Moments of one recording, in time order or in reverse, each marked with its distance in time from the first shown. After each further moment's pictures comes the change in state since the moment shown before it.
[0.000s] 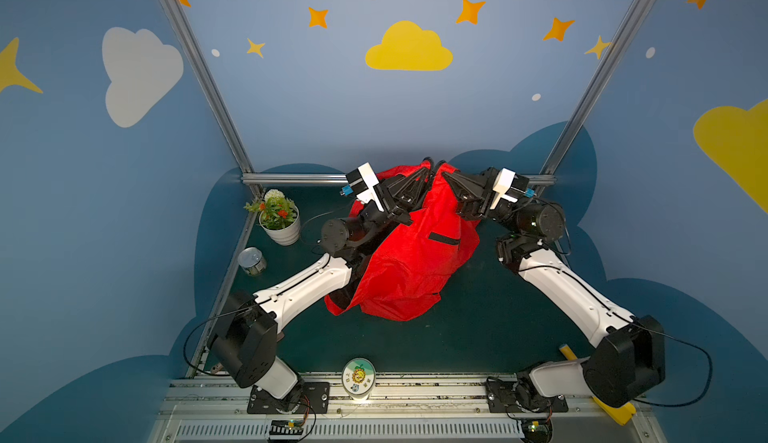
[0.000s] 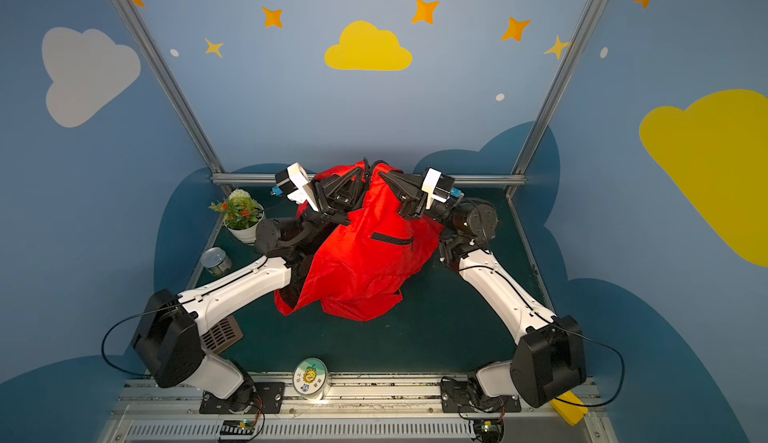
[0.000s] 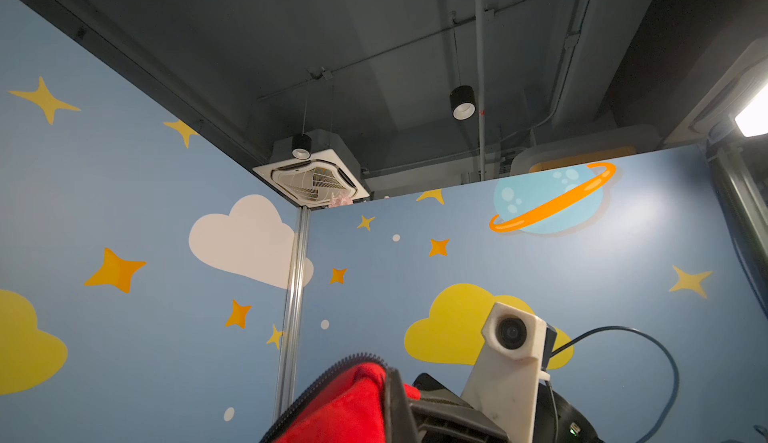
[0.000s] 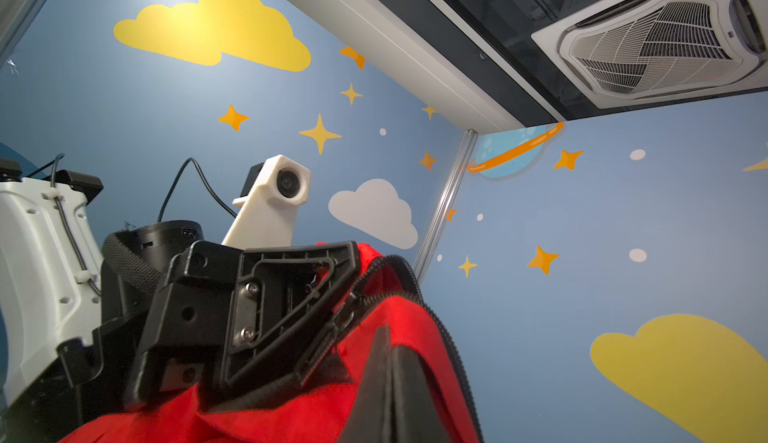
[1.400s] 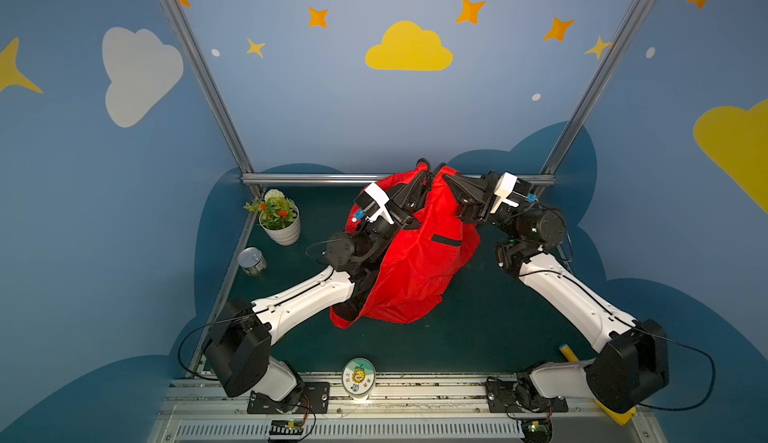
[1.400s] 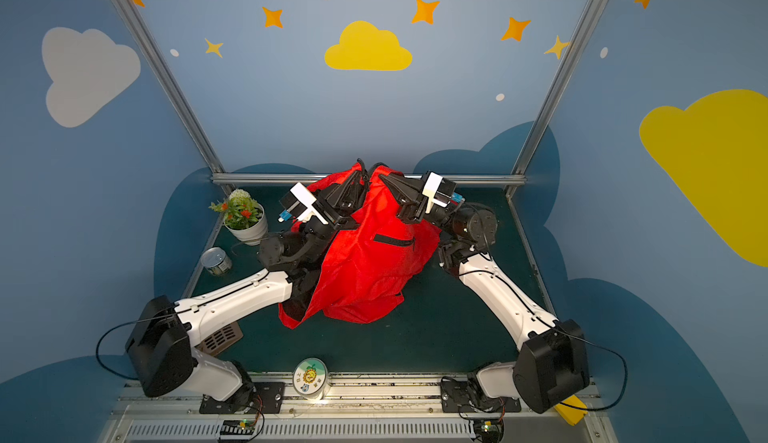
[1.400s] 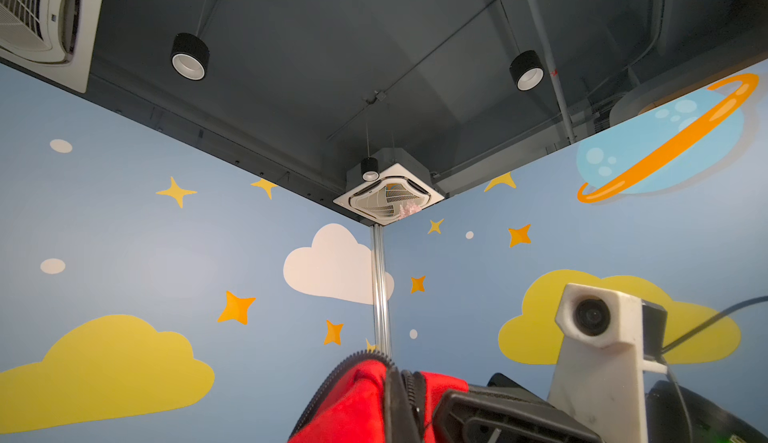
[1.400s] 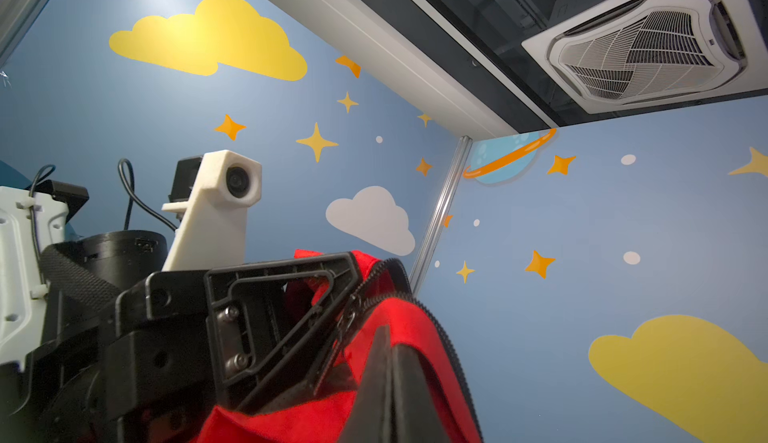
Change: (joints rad) left arm -0.098 -0.046 -0.066 -0.002 -0.261 0.378; right arm 0.015 -0.029 -0.034 0.019 0.038 0.001
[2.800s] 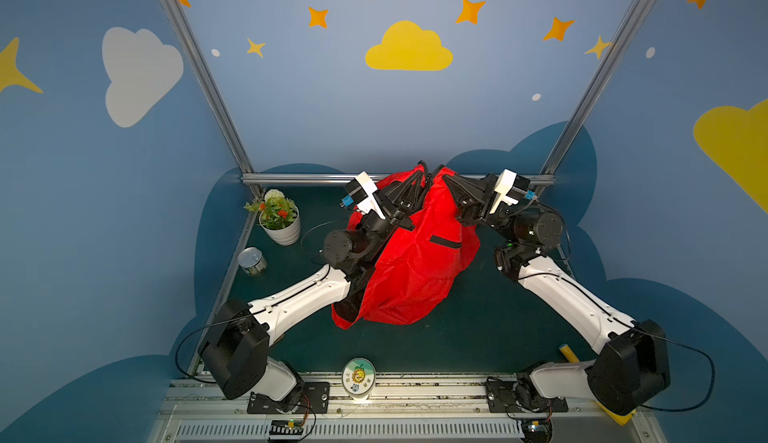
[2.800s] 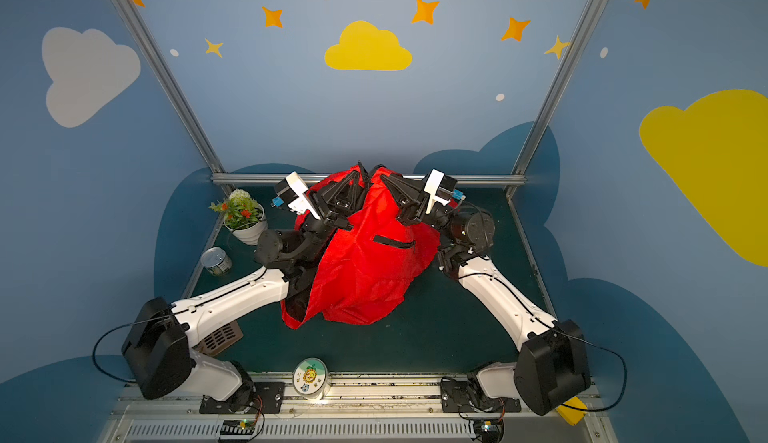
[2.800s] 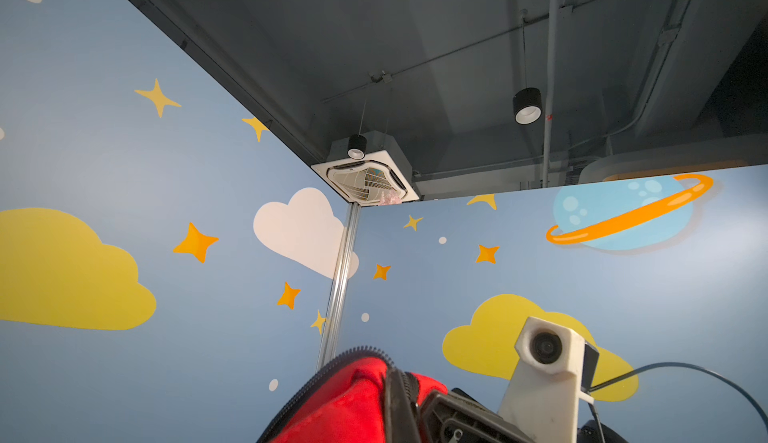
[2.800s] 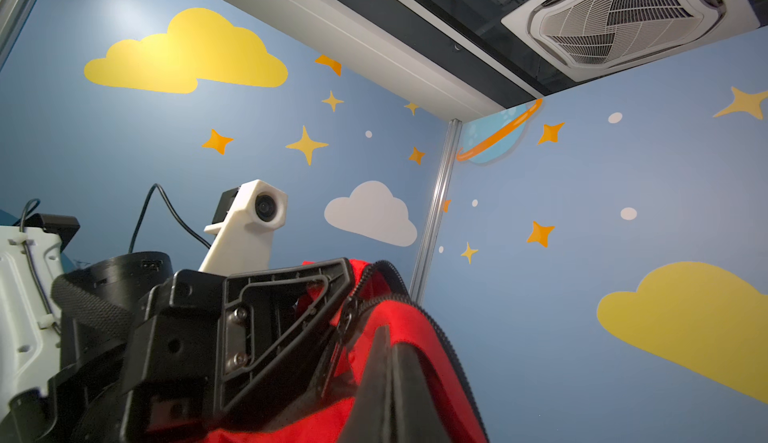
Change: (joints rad) left arm 0.043 -0.016 -0.026 -0.042 0.037 -0.352; right arm 0.002 -0.010 -0.045 0.000 0.058 0.099
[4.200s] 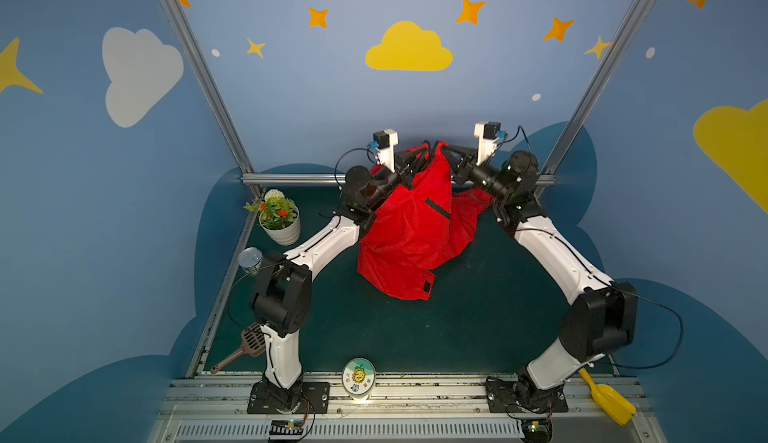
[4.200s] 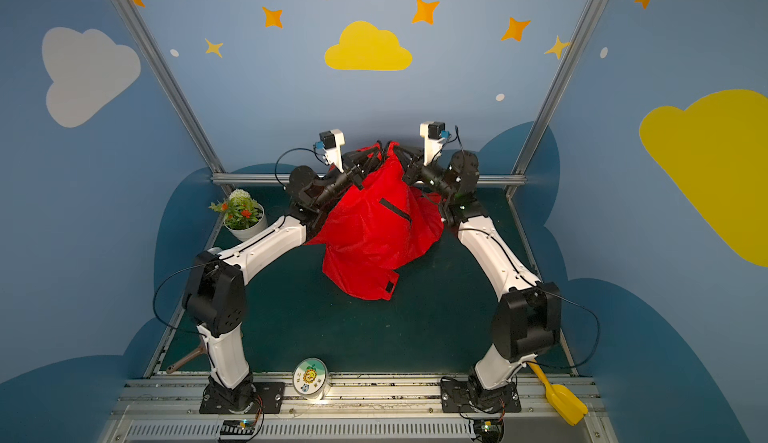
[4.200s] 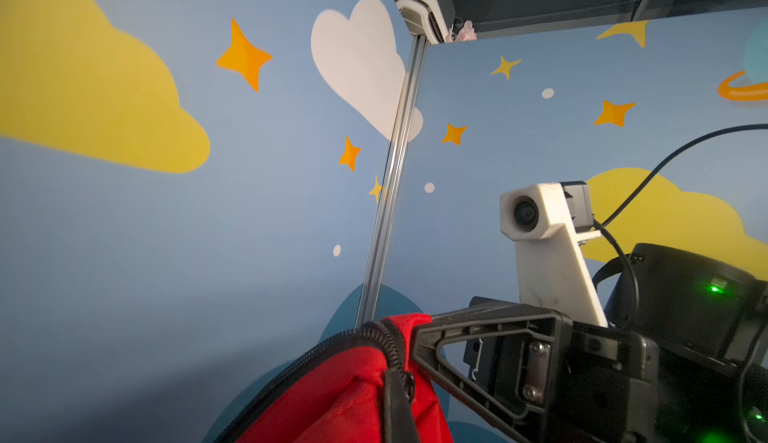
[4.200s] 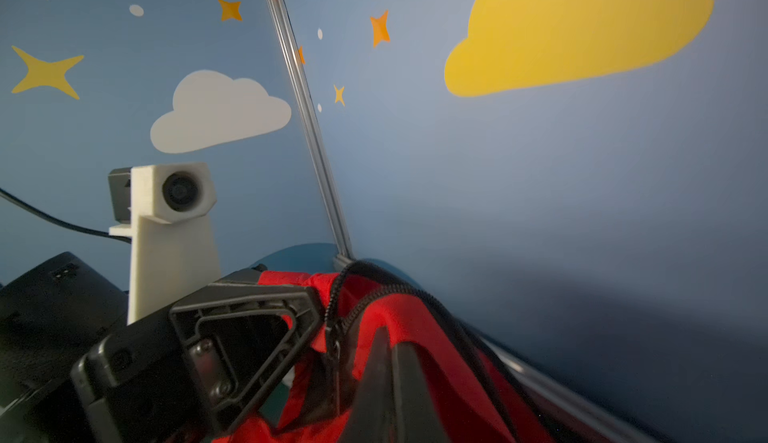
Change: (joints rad) left arm 0.238 0.382 0.372 -0.416 0.303 -0.073; right arm -0.146 0.227 0.298 -0.732 0.149 0.073
